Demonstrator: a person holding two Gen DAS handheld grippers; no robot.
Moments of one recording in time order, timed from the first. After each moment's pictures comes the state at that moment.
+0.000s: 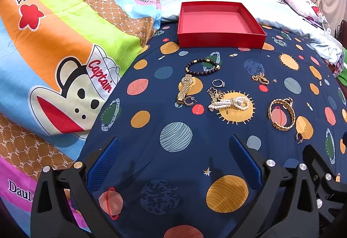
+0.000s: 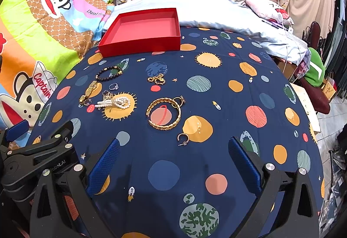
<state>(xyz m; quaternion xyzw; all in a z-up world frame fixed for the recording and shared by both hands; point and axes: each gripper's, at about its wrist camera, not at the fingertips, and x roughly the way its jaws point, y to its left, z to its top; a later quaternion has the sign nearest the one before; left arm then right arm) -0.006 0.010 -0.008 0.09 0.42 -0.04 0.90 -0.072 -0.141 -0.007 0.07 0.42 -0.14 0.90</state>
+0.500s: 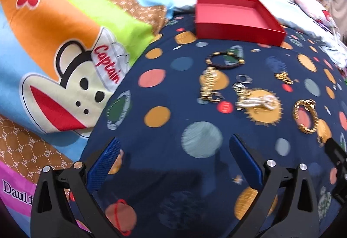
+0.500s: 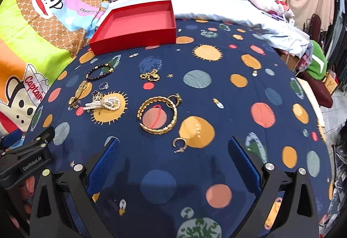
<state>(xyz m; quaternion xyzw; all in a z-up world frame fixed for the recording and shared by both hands) 0.026 0.046 -0.031 0.07 0.44 -0.02 0.90 -0.047 -0.156 -0.029 0.09 0.43 -0.14 0.89</state>
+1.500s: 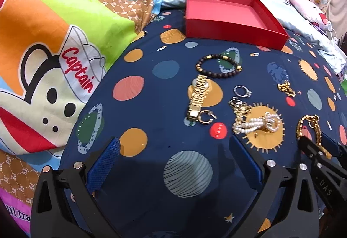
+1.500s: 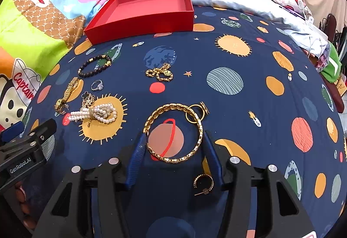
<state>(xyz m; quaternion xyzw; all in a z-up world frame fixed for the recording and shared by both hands) 0.071 0.026 -0.047 0.05 0.45 -0.07 0.89 0.011 -0.158 -0.067 0.09 0.46 -0.11 0.88</state>
